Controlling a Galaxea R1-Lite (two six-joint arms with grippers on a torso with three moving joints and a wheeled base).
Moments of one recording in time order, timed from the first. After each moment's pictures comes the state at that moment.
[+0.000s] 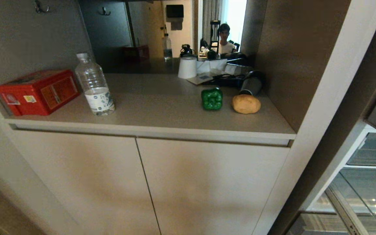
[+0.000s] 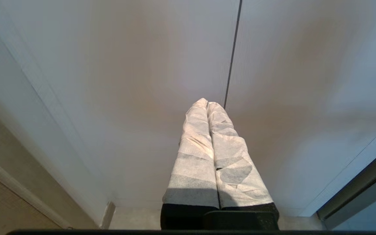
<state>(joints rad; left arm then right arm) 0.00 0.00 -0.03 0.08 0.00 0.00 0.01 0.00 0.00 0.01 0.01 0.00</state>
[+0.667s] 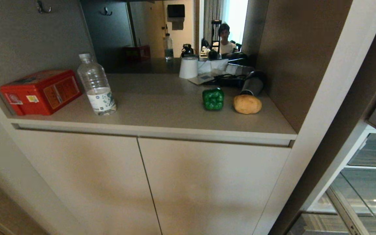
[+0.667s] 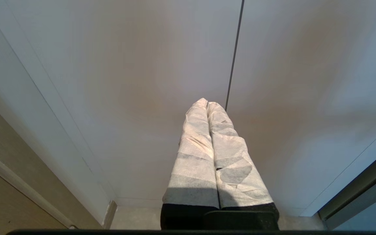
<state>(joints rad) 0.00 0.00 -0.03 0.08 0.00 0.00 0.01 0.00 0.00 0.01 0.01 -0.04</state>
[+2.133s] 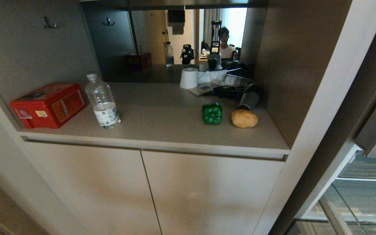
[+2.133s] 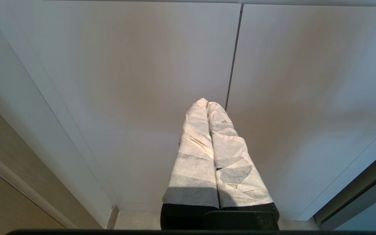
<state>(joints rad) 0.00 0.00 -0.03 0.08 0.00 0.00 0.01 0.00 0.00 0.01 0.00 -0.05</state>
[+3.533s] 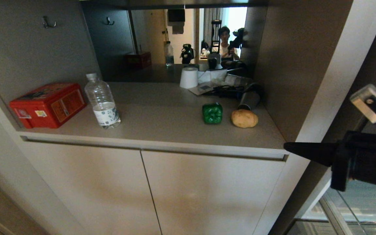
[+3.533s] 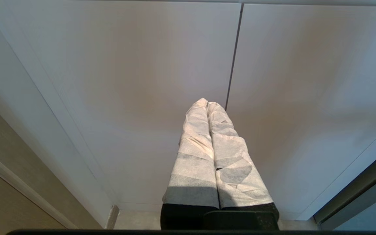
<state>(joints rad) 0.00 0.00 -0.03 0.08 0.00 0.00 0.44 1.26 -0.76 -0.24 0.24 0.00</state>
